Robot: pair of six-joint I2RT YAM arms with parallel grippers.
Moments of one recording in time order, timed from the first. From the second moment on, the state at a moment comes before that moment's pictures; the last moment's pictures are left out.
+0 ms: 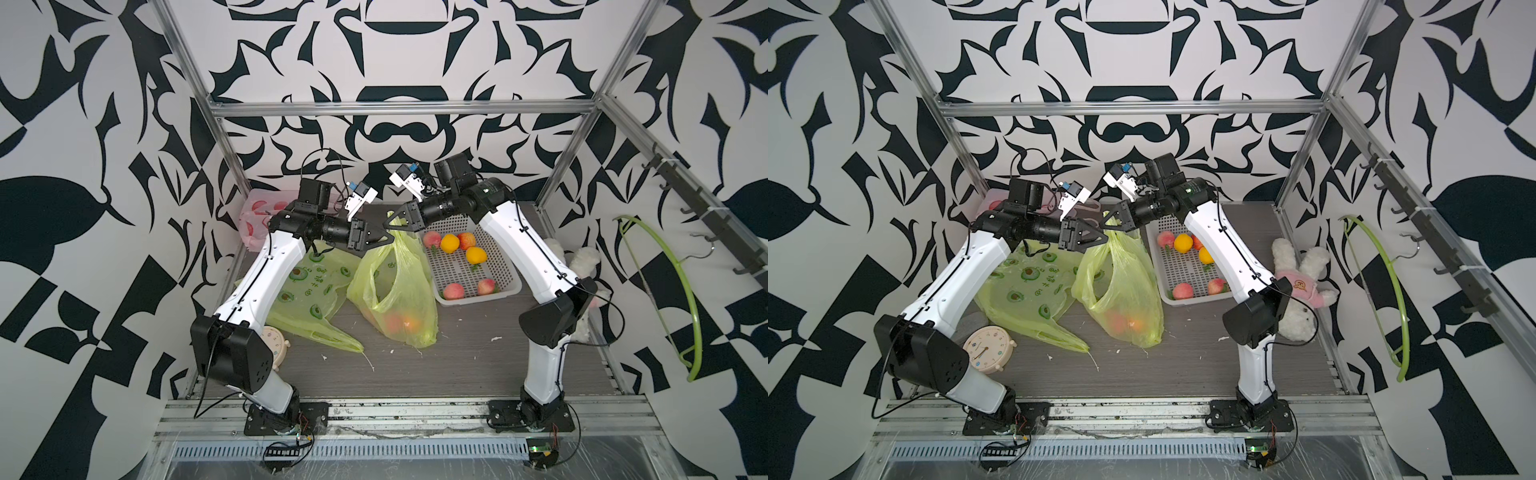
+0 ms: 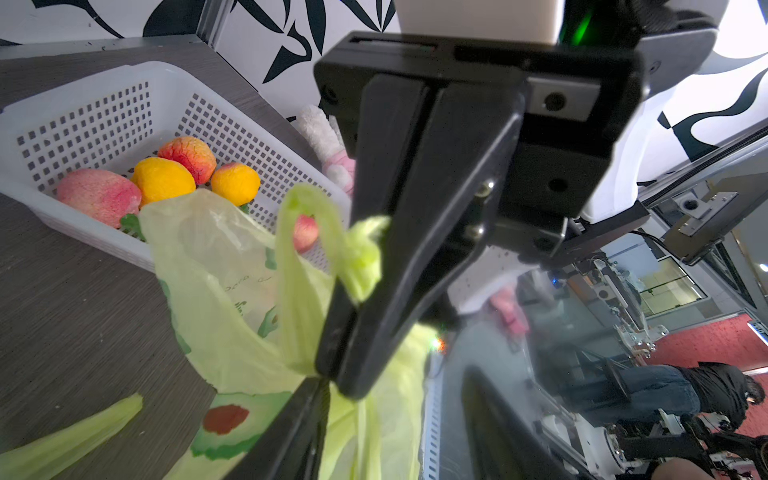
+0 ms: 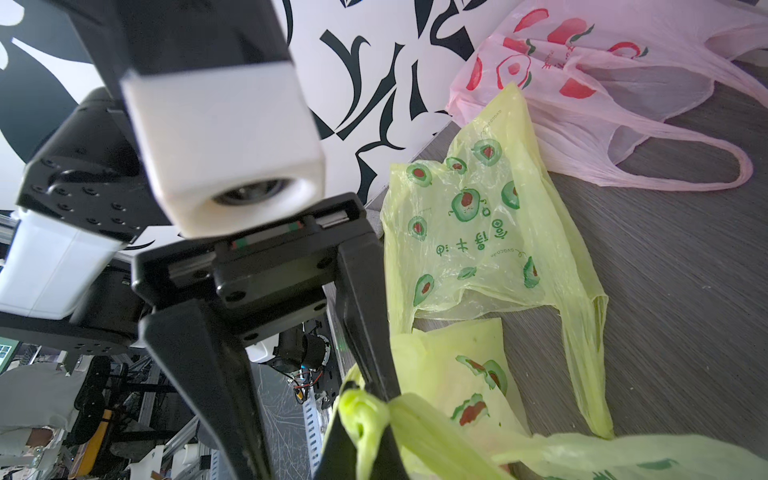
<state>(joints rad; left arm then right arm) -0.31 1.58 1.59 -0.76 1.21 -0.01 0.54 1.95 2.23 -1.00 -0.92 0.15</state>
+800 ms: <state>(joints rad) -0.34 1.59 1.50 -0.51 1.17 -0.18 0.54 1.93 2.05 -0.69 -1.01 0.40</state>
